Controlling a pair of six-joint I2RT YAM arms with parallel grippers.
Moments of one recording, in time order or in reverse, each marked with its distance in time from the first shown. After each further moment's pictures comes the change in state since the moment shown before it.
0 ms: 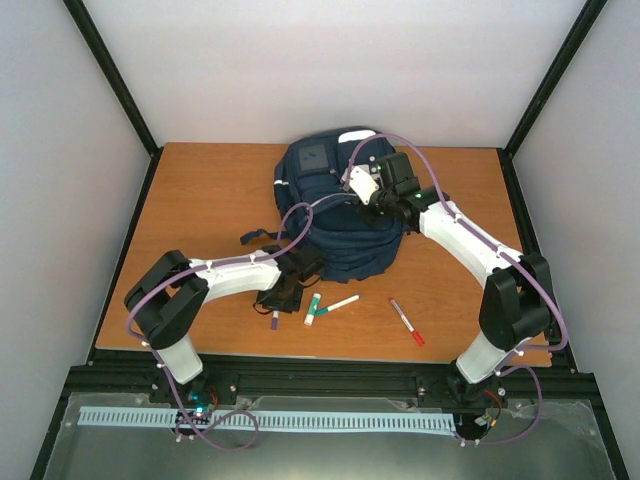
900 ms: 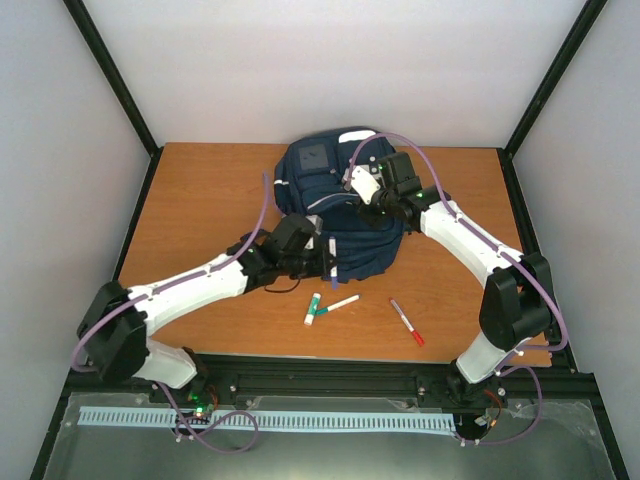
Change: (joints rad) left arm 0.001 -0.319 0.005 0.466 0.298 -0.151; right arm -0.011 0.000 0.000 -0.007 -0.006 0.000
